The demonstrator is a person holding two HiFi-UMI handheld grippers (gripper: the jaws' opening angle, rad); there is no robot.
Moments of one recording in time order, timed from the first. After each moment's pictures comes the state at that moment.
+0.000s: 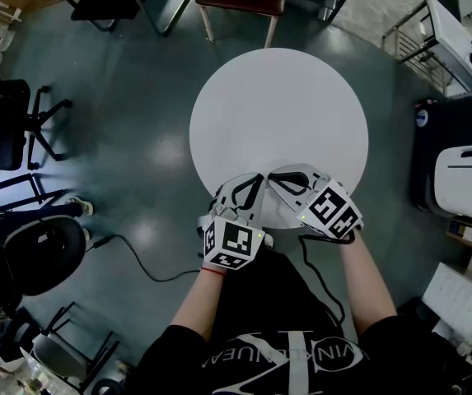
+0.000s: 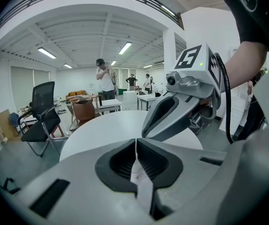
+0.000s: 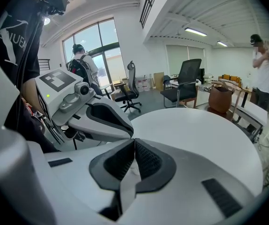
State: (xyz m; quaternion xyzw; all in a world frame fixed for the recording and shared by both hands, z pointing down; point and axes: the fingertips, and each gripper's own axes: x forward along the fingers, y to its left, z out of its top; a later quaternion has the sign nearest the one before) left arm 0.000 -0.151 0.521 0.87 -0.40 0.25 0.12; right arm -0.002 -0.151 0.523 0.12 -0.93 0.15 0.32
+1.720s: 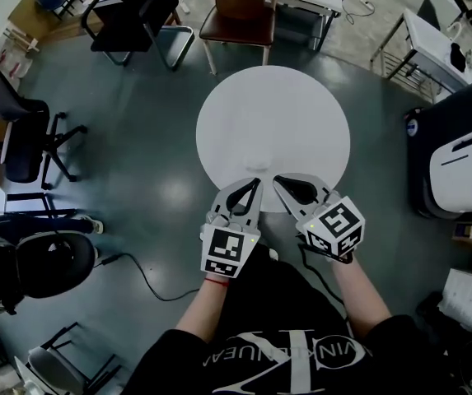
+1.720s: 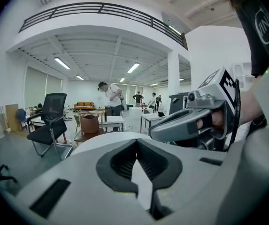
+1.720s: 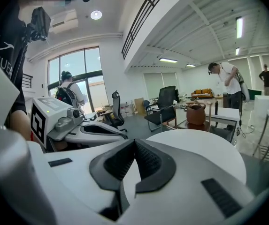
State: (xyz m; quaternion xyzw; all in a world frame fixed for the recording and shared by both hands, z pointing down) left arm -0.001 -0.075 0.406 0.87 -0.46 0.14 0.11; right arm 0.023 -0.078 0.400 0.28 -0.93 0.16 0.16
